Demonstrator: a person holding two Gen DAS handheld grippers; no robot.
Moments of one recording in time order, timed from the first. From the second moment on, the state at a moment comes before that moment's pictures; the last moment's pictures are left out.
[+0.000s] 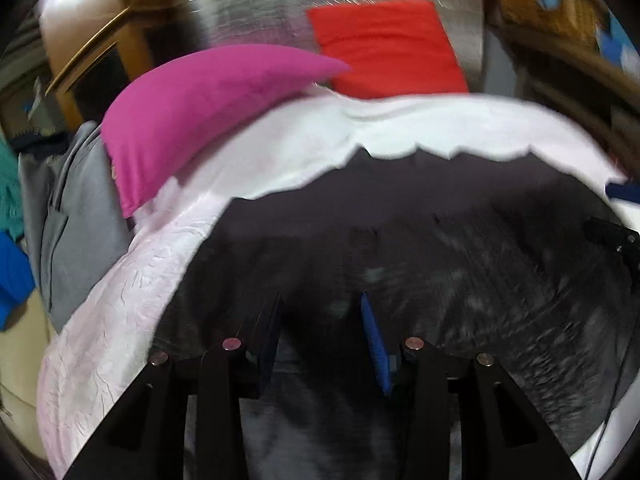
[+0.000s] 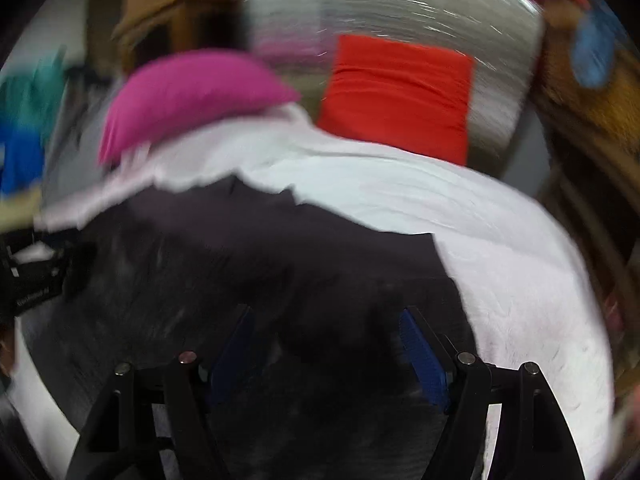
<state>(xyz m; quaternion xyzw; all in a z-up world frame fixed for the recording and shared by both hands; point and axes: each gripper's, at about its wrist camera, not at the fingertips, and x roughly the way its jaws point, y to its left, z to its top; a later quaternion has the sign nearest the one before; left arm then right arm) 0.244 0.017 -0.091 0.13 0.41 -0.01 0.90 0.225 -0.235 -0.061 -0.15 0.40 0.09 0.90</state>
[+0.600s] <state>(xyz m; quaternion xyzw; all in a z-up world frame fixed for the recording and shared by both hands) 0.249 0.039 -0.095 0.10 0.45 0.02 0.89 0.220 -0.275 -0.057 -0.06 0.41 0.03 0.91</state>
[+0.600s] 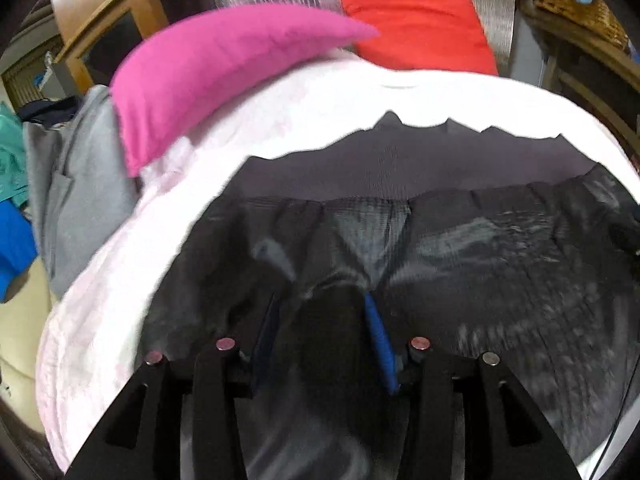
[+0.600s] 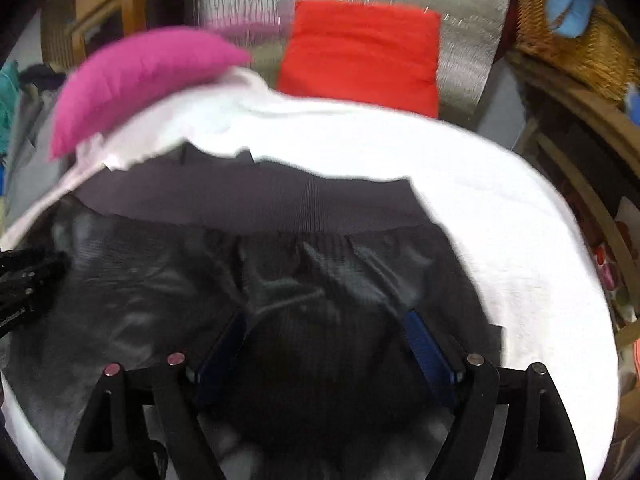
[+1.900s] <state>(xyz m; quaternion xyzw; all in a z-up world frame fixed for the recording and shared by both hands) 0.217 0.068 -0.077 0.07 0.42 0.02 0.90 0.203 -0.298 -0.042 -0.01 0.41 0.04 0.91</state>
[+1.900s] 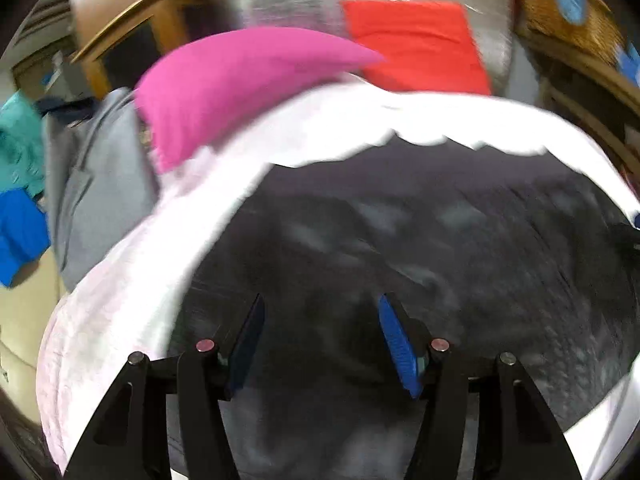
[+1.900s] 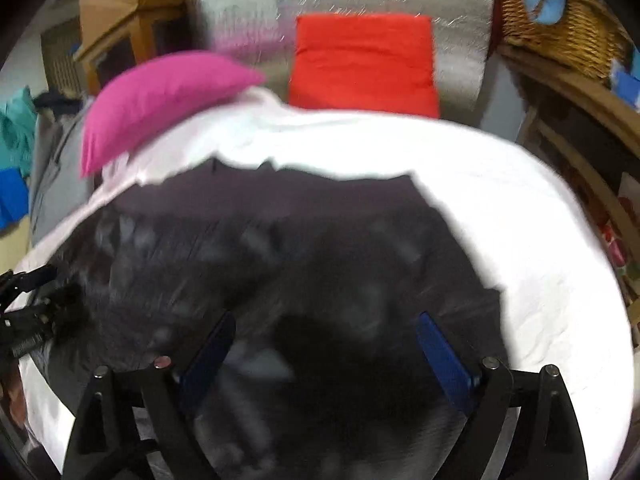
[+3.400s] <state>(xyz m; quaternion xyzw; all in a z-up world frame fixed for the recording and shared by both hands) 0.190 0.061 -0.065 0.04 0.45 0.01 0.89 0.143 -0.244 -0.033 -0.04 0.38 0.07 0.92</state>
